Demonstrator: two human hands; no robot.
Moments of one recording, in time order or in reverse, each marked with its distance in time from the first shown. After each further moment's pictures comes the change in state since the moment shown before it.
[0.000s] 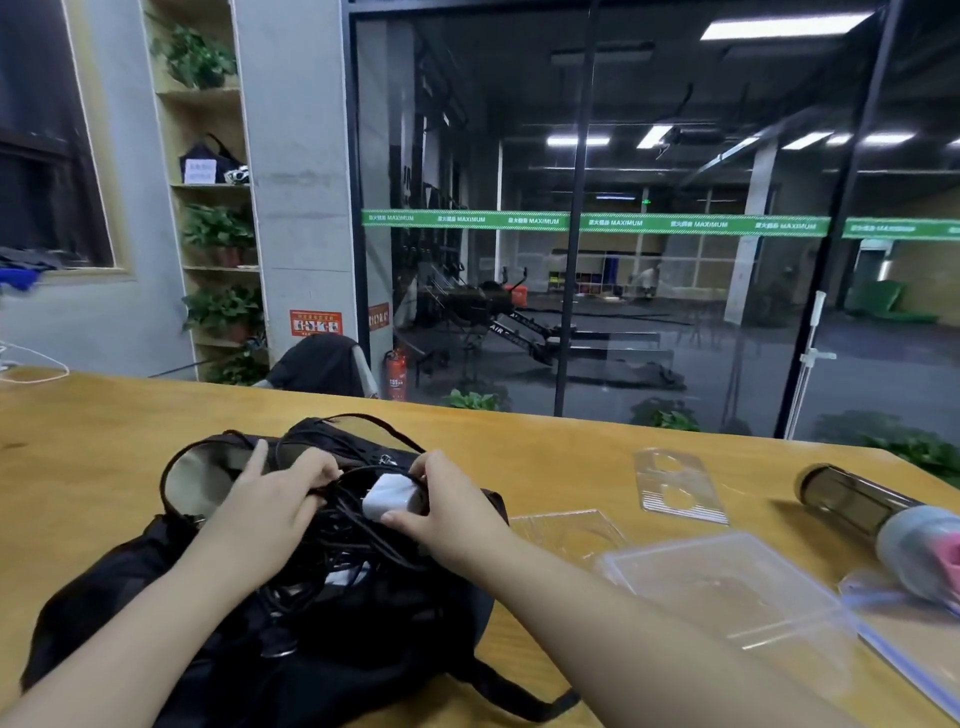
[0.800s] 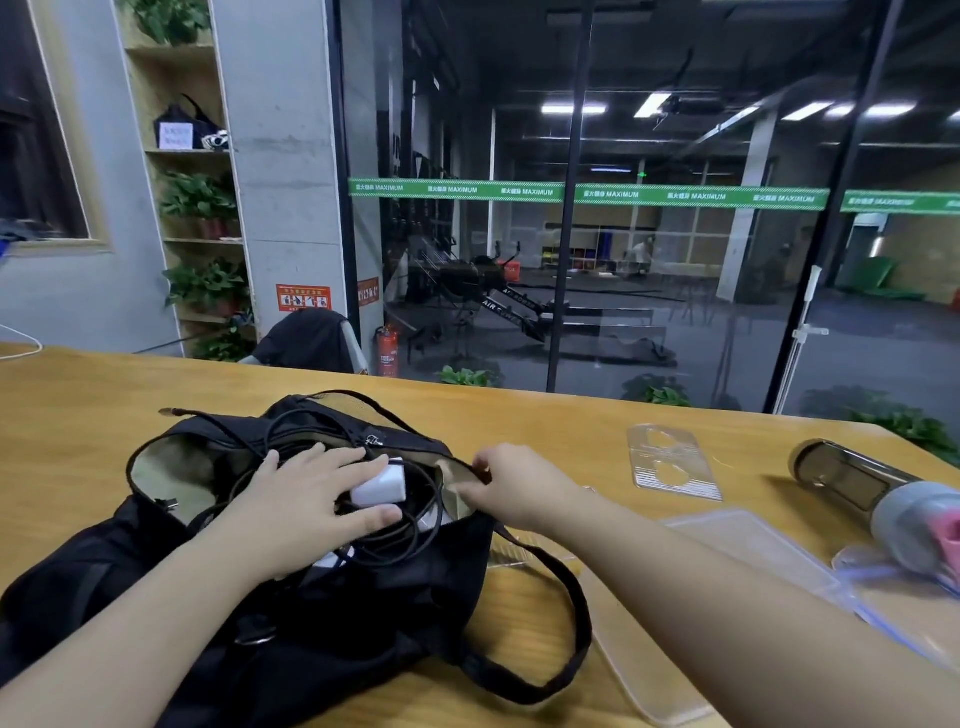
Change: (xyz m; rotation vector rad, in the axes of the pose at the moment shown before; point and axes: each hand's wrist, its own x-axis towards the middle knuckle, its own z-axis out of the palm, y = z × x) left_hand 0.013 0.021 0.018 0.216 -0.402 0.002; right_hand -0.005 0.036 -0.051 -0.279 -0.167 0.141
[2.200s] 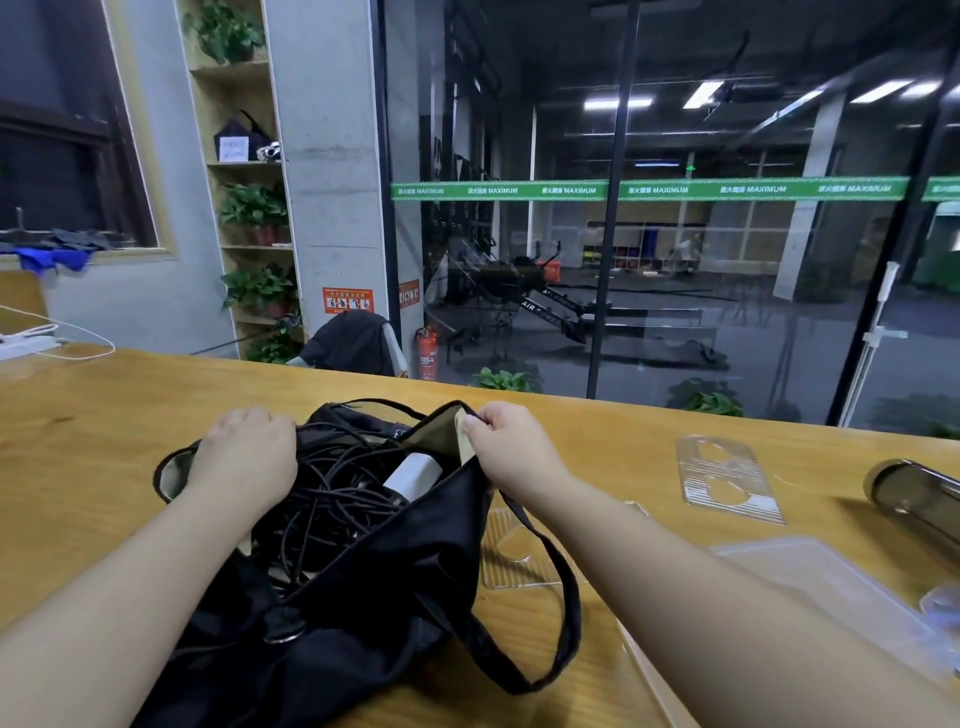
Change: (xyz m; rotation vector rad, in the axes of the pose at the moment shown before) left_hand 0.032 -0.068 -0.023 0.354 0.212 -0.495; right_hand 0.039 -0.037 -0.001 0.502 0.242 -0.009
